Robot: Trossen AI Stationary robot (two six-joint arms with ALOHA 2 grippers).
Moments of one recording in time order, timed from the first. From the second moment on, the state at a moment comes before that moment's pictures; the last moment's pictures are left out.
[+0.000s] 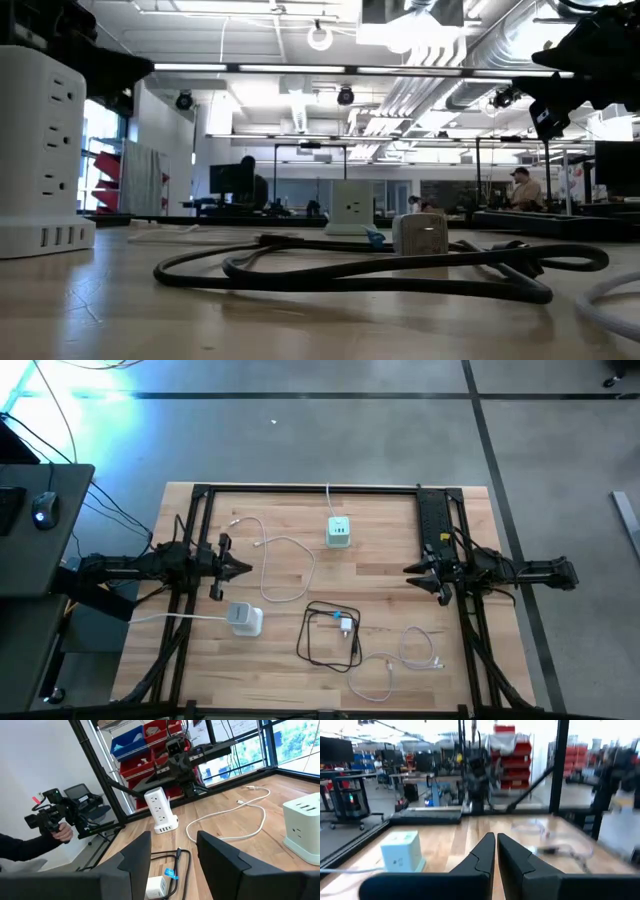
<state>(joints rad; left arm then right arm) 0.00 0.01 0.01 0.10 0.01 -0.03 0.05 0.01 0.01 0.02 -0.06 0.32</state>
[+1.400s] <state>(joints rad) 0.62 1.36 1.01 -0.92 -0.24 -0.20 0.05 0.01 0.01 0.02 -0.06 -0.01</state>
